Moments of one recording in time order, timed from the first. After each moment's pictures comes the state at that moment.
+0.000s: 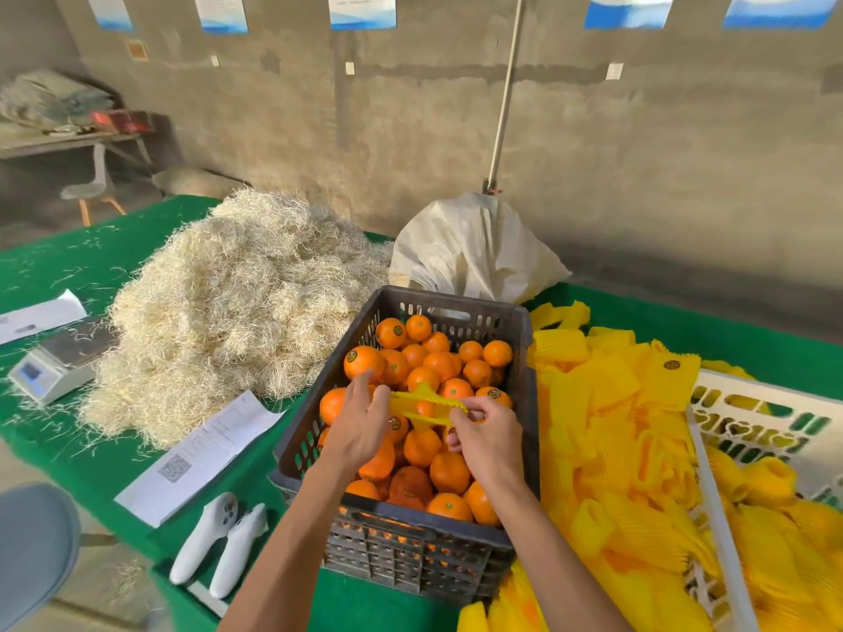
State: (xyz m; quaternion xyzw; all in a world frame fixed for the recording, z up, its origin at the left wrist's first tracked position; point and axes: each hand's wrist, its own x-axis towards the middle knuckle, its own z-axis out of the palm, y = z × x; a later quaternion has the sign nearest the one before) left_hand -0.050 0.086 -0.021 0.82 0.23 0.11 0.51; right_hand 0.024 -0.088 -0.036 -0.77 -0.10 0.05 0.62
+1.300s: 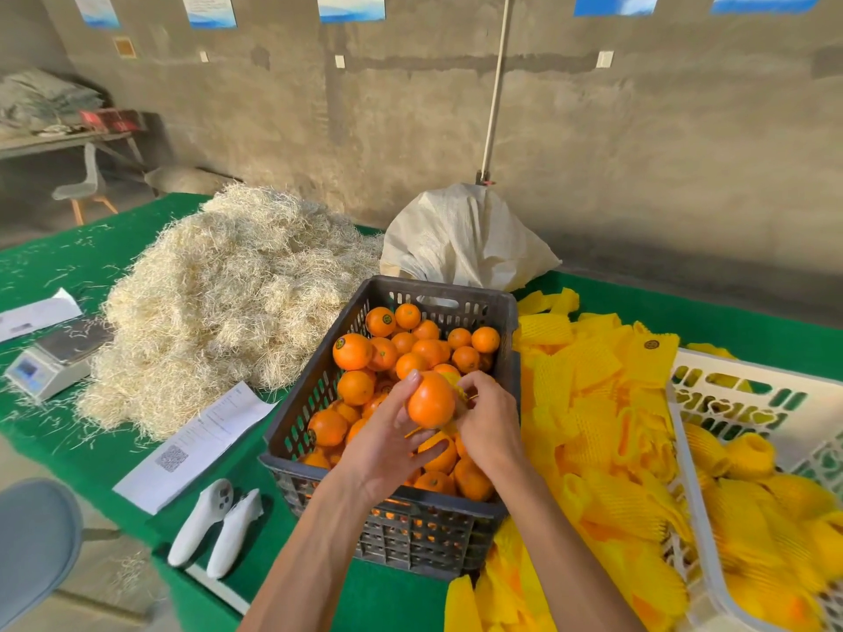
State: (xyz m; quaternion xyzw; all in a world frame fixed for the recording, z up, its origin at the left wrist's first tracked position) left_hand -0.074 0.011 -0.002 0.45 0.20 -0.04 0.87; right_hand 0.017 -0.118 -0.013 -0.88 -0.21 -0.04 0.43
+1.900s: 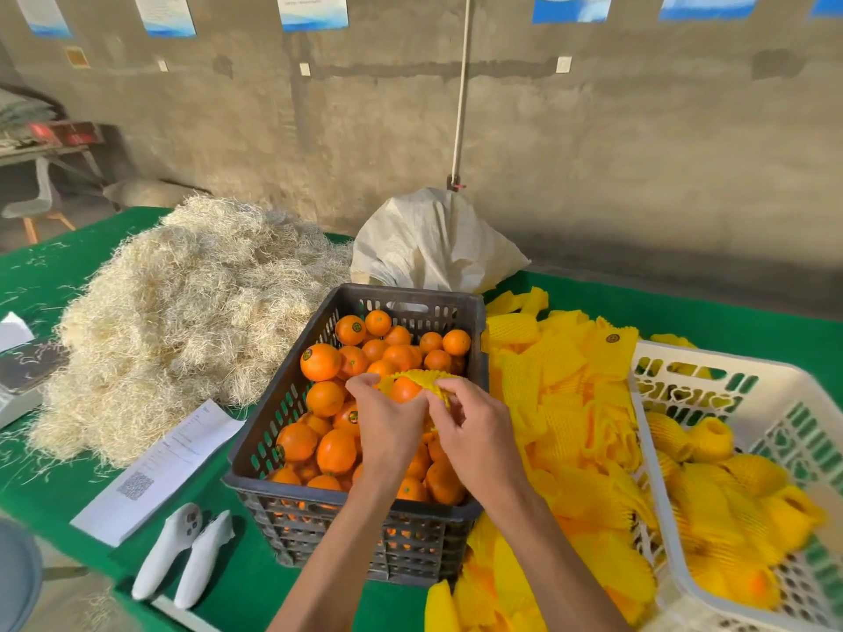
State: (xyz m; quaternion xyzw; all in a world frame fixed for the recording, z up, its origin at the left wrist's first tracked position) left_hand -0.032 -0.031 -0.004 0.72 0.28 0.26 0.58; right_hand -0.004 -0.151 0.003 -0.81 -0.28 -0.16 0.48
